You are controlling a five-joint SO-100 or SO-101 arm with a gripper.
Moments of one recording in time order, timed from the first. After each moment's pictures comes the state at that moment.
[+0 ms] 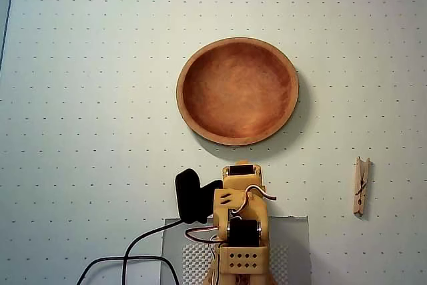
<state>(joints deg) 0.4 196.6 177.9 65.7 -2.3</state>
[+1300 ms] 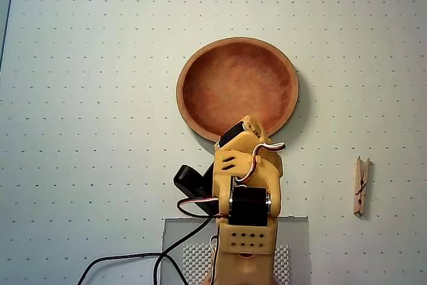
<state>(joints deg) 5.1 146.2 105.5 88.0 -46.7</state>
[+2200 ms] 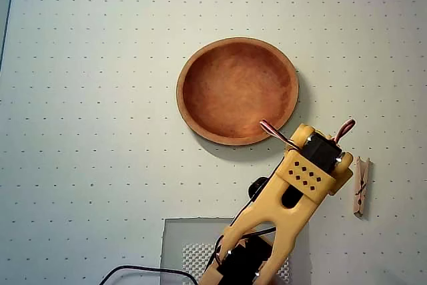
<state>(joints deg) 39.5 120.8 102.3 100.9 -81.3</state>
